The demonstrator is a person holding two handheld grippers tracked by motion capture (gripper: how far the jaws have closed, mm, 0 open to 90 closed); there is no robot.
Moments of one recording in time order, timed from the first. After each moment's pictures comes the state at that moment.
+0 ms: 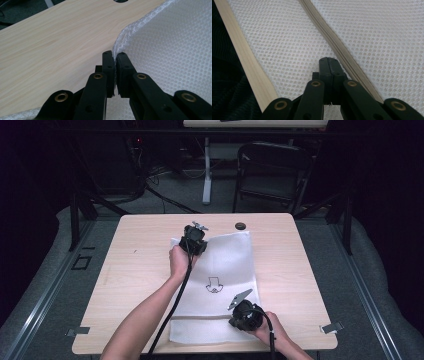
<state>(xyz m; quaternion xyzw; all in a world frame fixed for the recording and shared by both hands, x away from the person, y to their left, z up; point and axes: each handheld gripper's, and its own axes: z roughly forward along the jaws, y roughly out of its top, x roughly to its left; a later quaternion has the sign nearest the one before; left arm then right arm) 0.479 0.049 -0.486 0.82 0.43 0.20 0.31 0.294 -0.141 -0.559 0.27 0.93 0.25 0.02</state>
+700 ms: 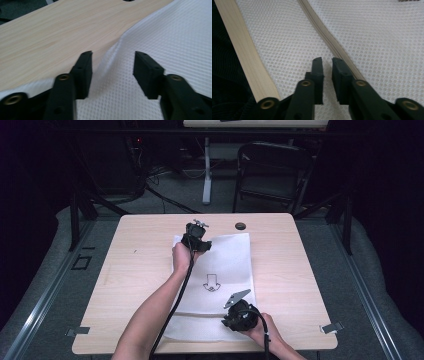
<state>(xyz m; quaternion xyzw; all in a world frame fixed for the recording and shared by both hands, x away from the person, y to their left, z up) 0.505 0.050 -0.499 0.82 0.44 0.19 0.31 0.292 -0.130 -0.556 0.28 0.92 0.28 0.04</state>
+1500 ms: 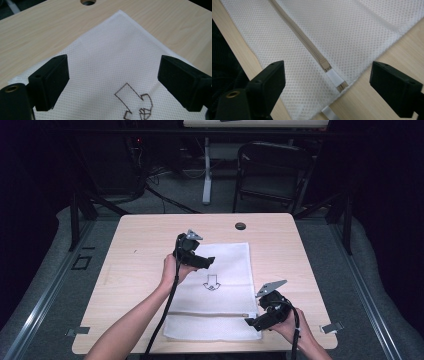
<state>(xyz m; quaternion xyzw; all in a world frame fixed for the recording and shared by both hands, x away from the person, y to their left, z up) 0.433 0.073 -0.481 0.84 0.36 0.13 0.38 0.293 -0.207 -0.518 0.35 0.89 0.29 0.06</state>
